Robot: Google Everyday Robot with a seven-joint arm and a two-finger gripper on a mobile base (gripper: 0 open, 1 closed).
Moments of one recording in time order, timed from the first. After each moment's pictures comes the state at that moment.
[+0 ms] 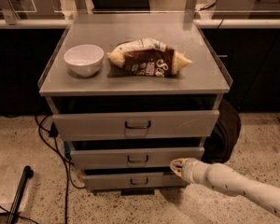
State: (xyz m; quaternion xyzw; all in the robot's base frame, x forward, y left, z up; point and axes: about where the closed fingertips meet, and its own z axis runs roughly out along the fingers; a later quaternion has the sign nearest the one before) arm 0.575 -0.177 0.400 -0.59 0.69 -0.01 0.42
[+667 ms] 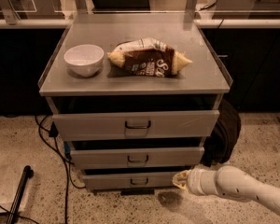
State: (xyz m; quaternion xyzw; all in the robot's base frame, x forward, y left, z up) arm 0.500 -0.174 0.409 -0.59 0.71 0.09 0.36
